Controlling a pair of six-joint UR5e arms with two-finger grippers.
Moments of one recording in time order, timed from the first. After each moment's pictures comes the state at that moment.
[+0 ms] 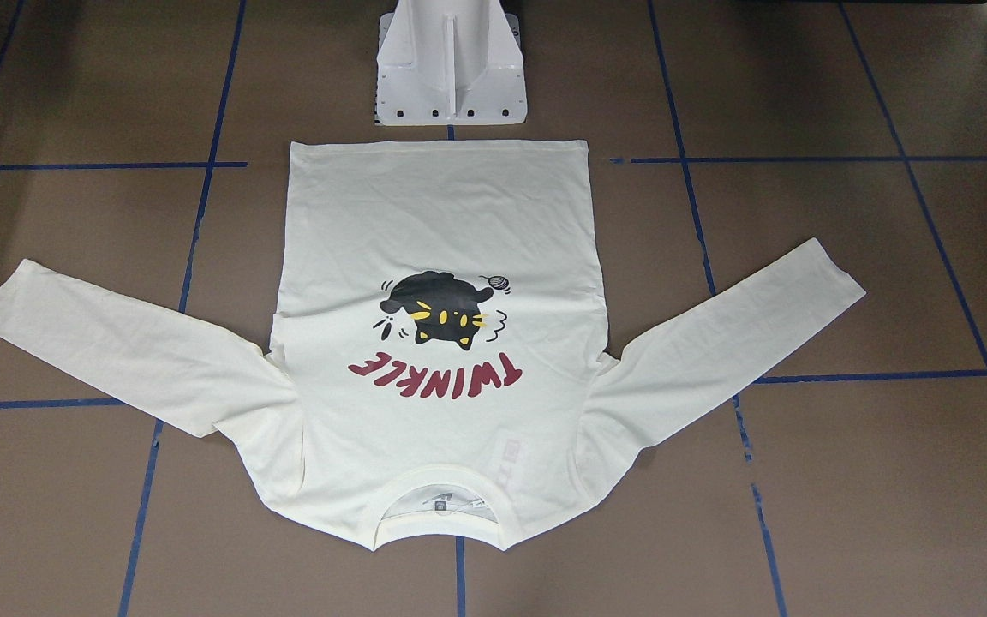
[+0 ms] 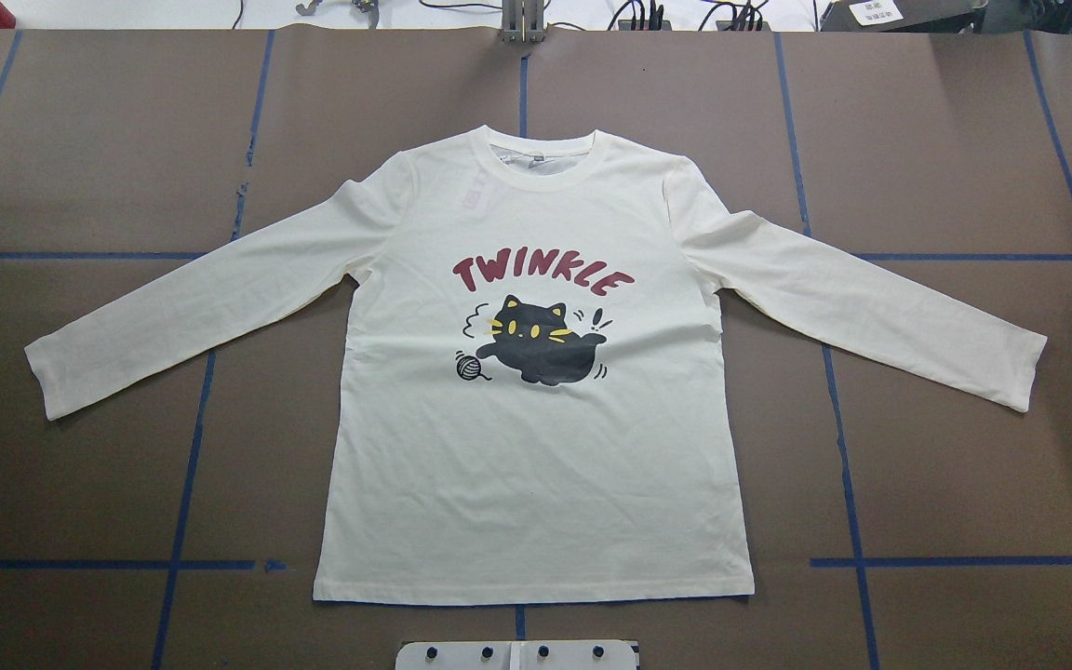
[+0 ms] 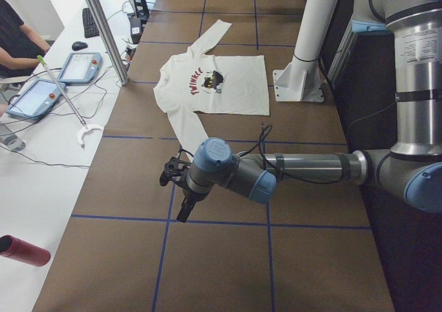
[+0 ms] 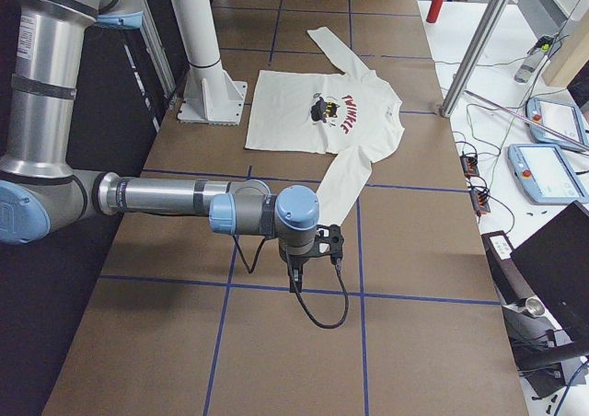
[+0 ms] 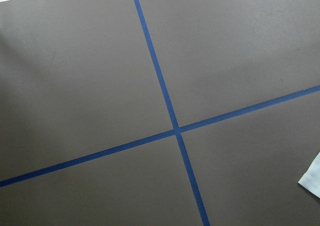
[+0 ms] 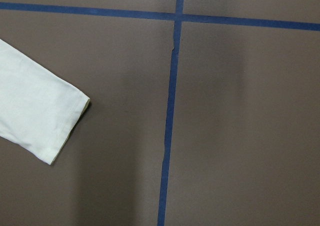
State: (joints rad) left arm -1.59 -1.42 -1.70 -2.02 -2.32 0.02; right arm 1.55 -1.80 1.80 -1.57 2.37 -0.05
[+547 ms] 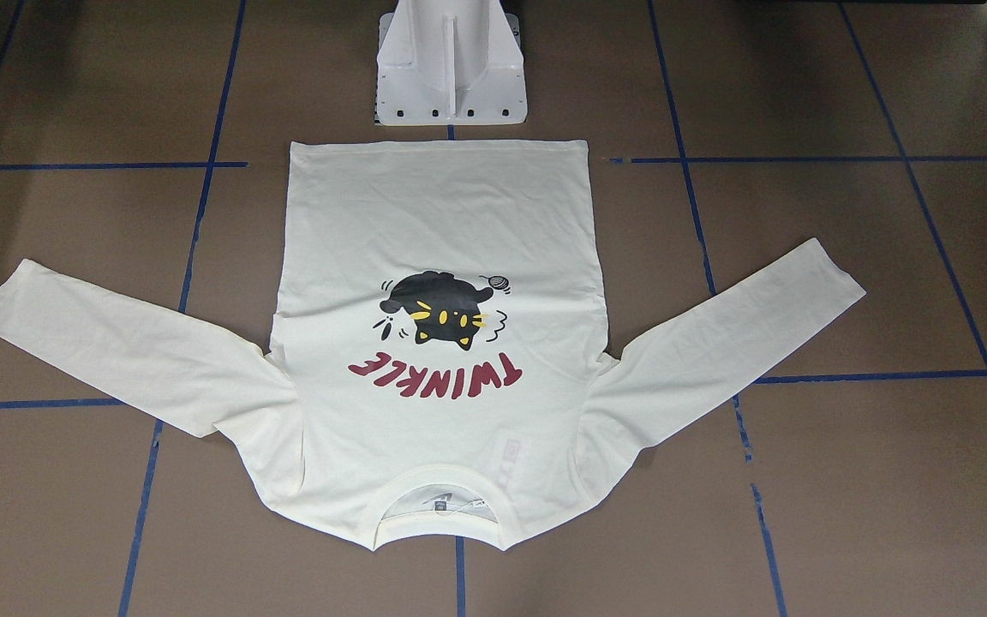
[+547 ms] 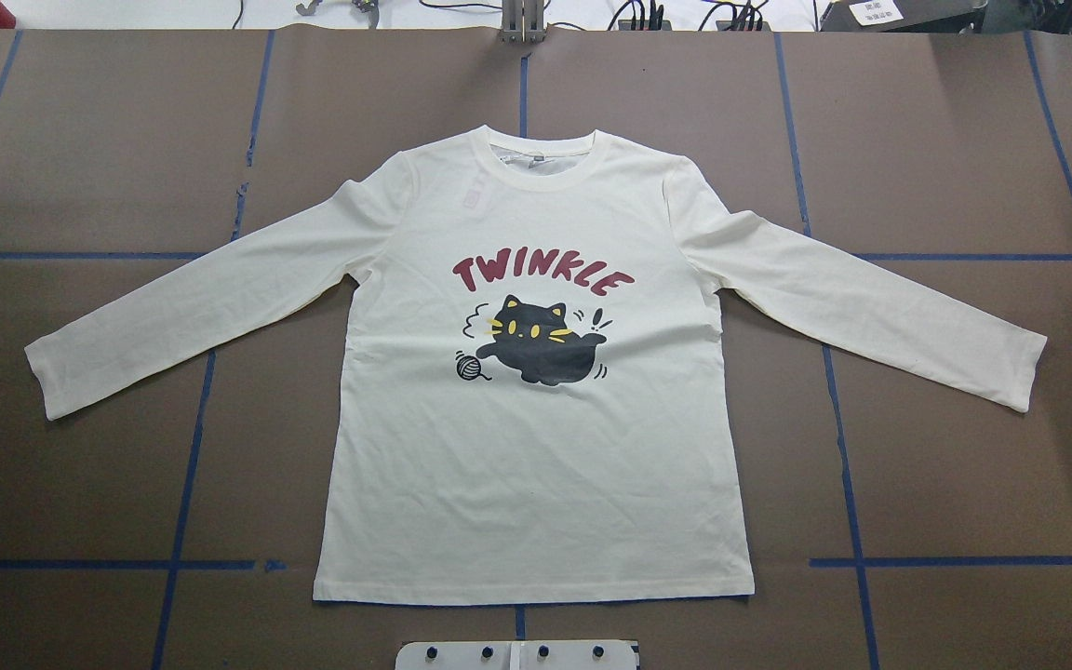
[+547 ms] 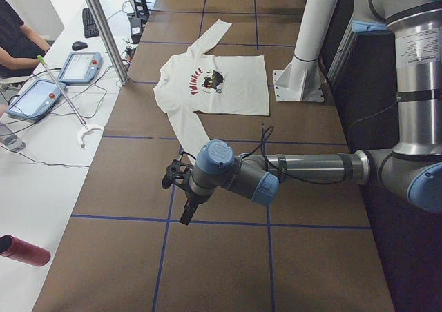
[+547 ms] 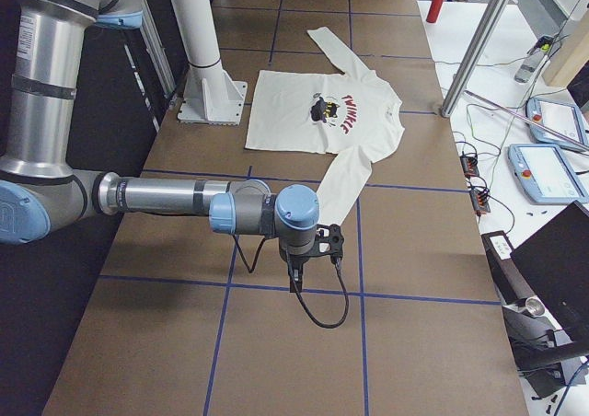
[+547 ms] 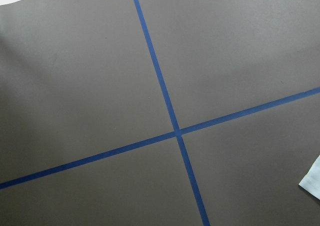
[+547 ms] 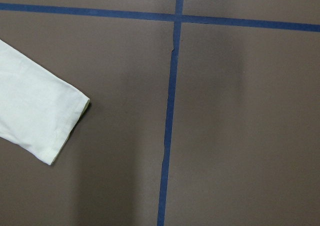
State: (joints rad) left arm -1.59 -1.39 -1.70 -2.03 -2.32 0.01; right arm 1.55 -1.79 1.80 -1.57 2.37 -0.05
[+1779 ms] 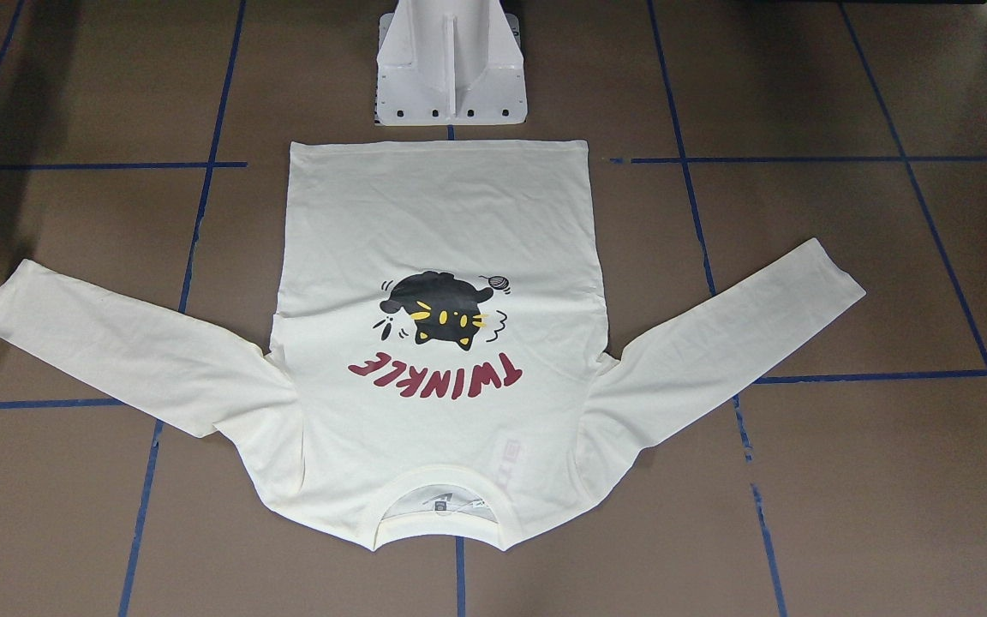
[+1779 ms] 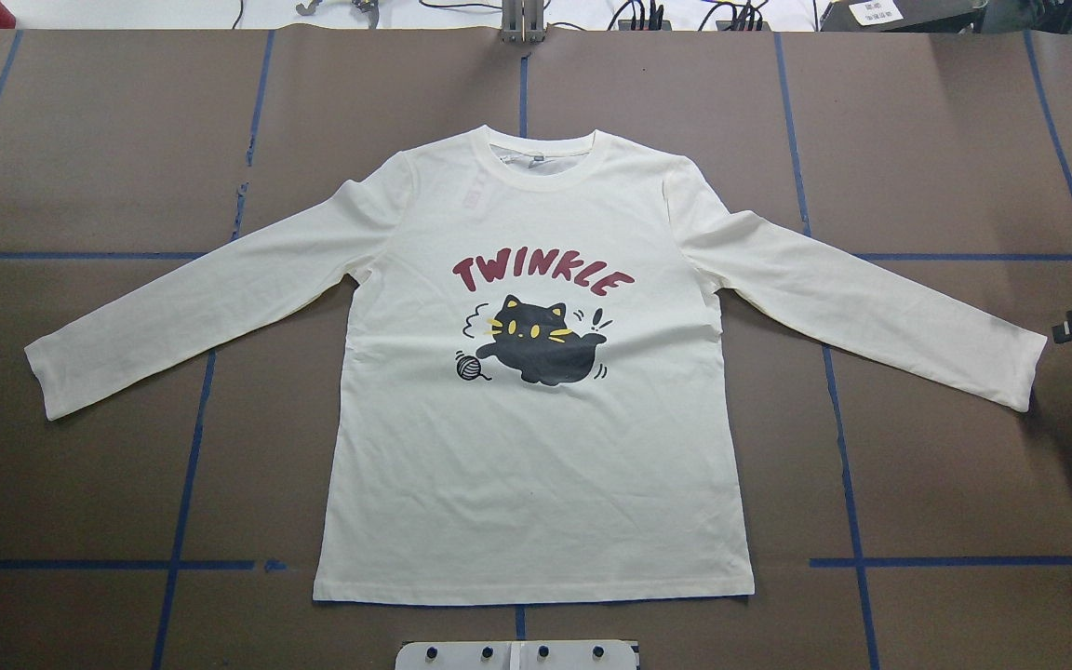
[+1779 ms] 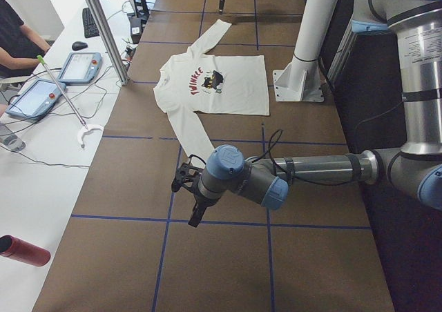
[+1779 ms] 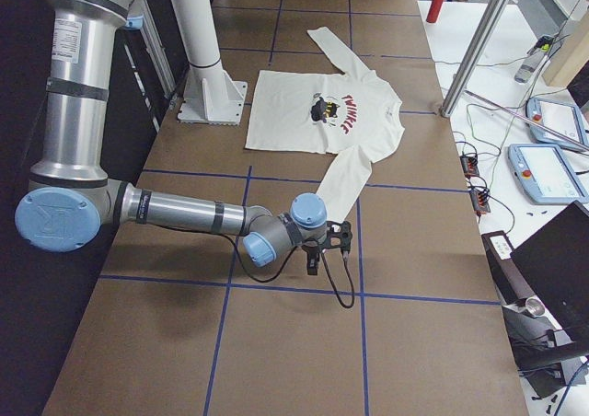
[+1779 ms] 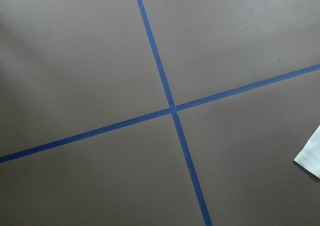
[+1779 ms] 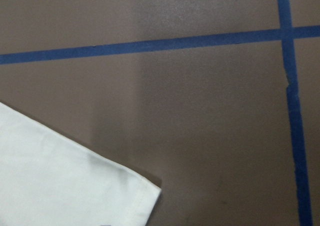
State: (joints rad) left arm -1.59 -1.35 -1.71 -2.07 -2.33 0.01; right arm 1.16 -1.70 1.48 -0.81 2.28 0.74
